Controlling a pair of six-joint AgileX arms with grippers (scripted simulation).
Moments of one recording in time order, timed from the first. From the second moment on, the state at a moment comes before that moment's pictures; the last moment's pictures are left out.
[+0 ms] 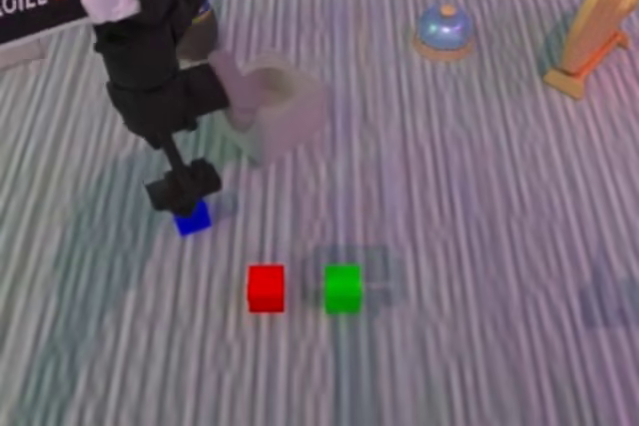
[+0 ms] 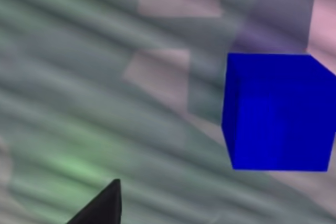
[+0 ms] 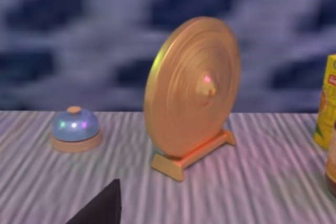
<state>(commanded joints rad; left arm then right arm) -0.33 2.15 1.66 -1.08 0.00 0.84 0.01 0.00 0.00 0.00 0.00 0.00</state>
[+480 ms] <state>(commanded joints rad) -0.33 2.24 1.53 -0.86 0.00 0.84 0.01 0.00 0.00 0.00 0.00 0.00</state>
